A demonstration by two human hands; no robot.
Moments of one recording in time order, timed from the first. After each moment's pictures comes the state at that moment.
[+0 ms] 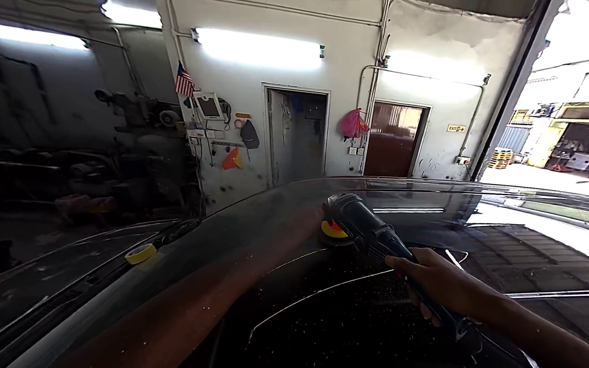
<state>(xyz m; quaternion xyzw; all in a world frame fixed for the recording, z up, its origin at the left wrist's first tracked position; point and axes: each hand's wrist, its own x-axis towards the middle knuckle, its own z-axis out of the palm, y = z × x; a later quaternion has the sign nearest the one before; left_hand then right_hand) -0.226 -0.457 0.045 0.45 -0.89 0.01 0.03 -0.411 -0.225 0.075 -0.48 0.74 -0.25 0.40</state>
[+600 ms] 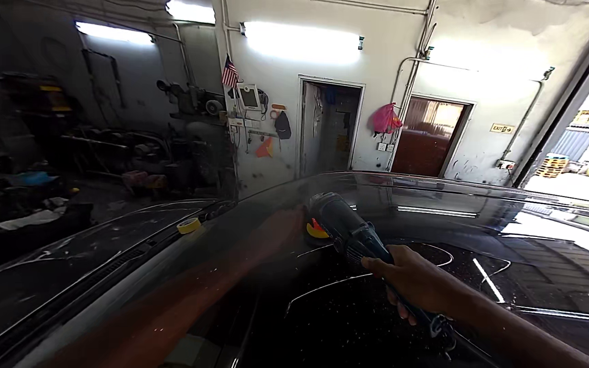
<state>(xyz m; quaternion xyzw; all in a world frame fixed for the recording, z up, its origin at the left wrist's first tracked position) -0.098 -0.454 0.008 0.56 -0.83 -0.03 0.03 -0.320 -0.257 0.070 -0.55 0.71 -0.16 0.41</state>
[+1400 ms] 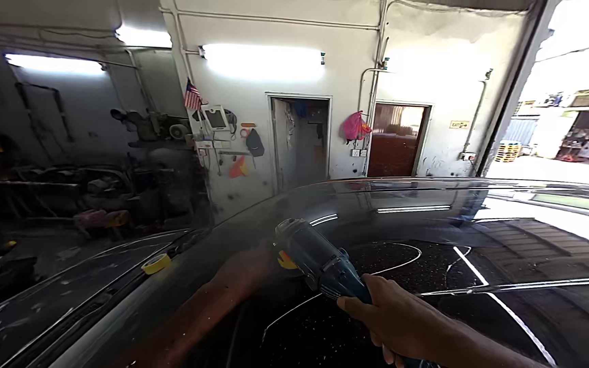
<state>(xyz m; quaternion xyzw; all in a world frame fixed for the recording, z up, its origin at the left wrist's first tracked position) -0.096 -0.401 0.021 0.58 -0.81 -0.02 -0.03 -0.325 -0.219 0.056 -0.57 0.70 -0.15 0.40</state>
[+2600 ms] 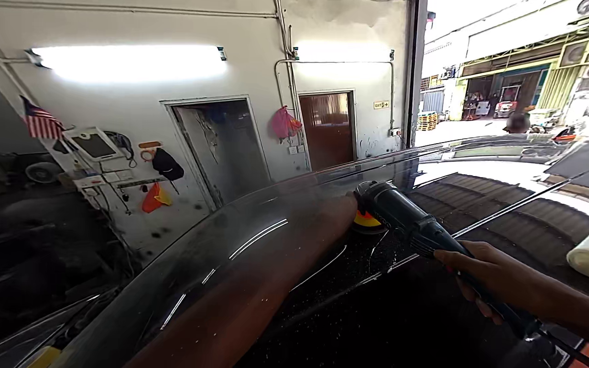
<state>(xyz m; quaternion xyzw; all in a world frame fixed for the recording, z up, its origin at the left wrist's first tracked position) -0.465 -0.350 0.073 0.32 -0.94 0.09 0.00 -0.558 -0.074 0.044 -0.35 0.77 -0.41 0.35</state>
